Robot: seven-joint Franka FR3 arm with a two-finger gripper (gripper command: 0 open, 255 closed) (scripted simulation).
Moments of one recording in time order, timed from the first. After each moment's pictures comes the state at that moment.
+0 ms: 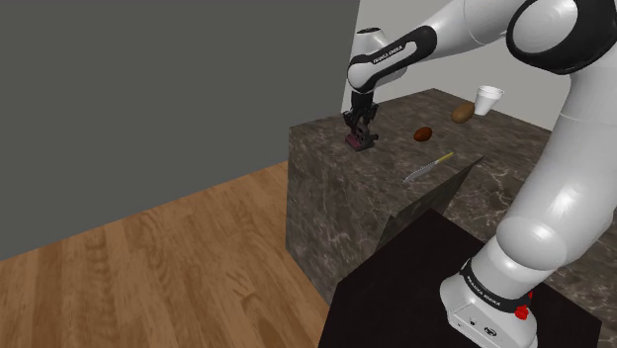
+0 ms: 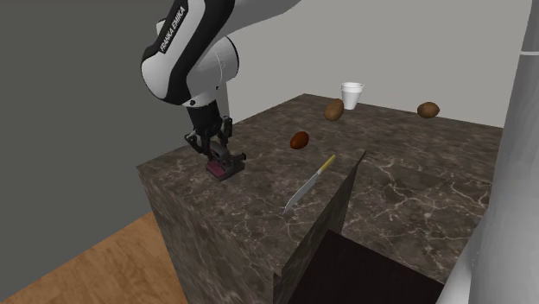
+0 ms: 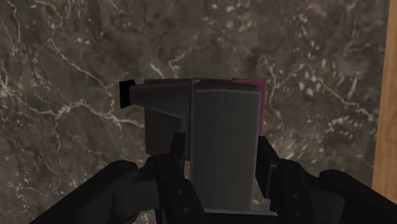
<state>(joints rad) -0.16 0.23 -0.04 -1.95 -0.20 2.19 0.13</state>
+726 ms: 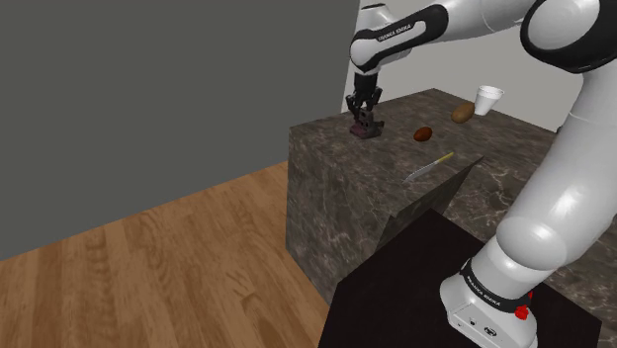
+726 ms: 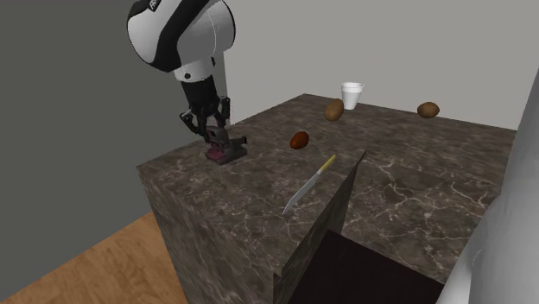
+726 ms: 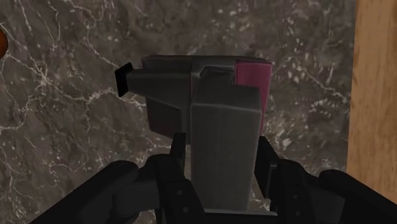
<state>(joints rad) -0.16 0.18 -0.04 -1.87 -0.18 2.05 0.10</state>
